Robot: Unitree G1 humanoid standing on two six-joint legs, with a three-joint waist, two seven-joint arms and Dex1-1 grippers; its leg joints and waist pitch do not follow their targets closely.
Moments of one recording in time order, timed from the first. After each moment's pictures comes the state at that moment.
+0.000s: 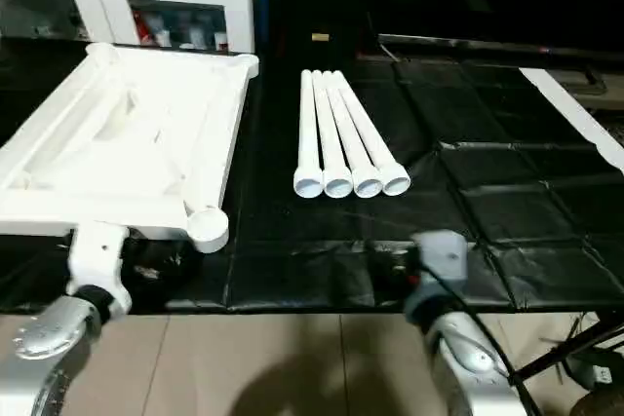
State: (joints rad) left arm 0.11 0.23 0.09 -0.31 -0.14 0.38 -0.24; right arm 0.12 -0.15 0.00 -0.27 0.17 0.32 0.27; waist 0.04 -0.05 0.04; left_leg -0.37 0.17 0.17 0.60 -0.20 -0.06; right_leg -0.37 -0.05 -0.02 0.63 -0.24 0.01
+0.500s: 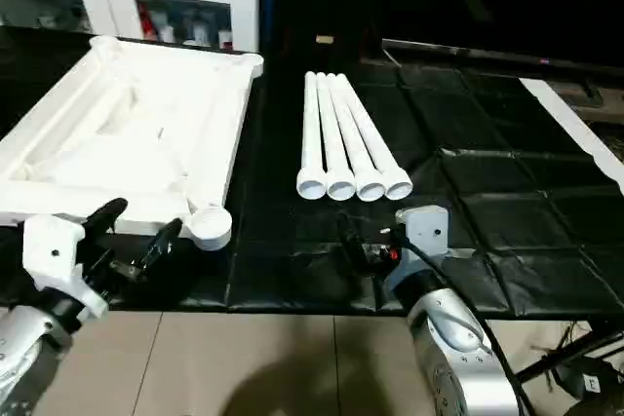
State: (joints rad) left arm 0.10 0.29 0.11 -0.53 -0.21 0.38 -0.29; right arm 0.06 -0.10 -0.03 -0.31 0.28 0.37 0.26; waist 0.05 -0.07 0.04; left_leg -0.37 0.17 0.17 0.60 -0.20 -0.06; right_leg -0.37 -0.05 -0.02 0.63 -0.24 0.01
